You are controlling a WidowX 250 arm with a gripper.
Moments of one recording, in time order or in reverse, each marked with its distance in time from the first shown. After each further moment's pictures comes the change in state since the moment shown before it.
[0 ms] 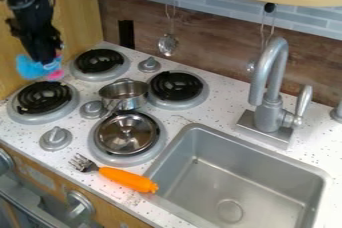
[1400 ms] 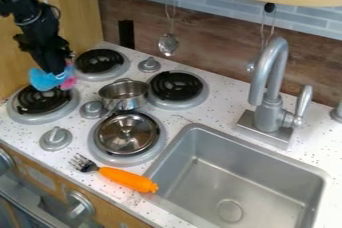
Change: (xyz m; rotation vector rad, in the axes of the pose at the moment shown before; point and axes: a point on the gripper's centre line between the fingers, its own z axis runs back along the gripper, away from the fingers) arm 0.041 -0.137 -0.038 -0.169 -0.033 -0.217
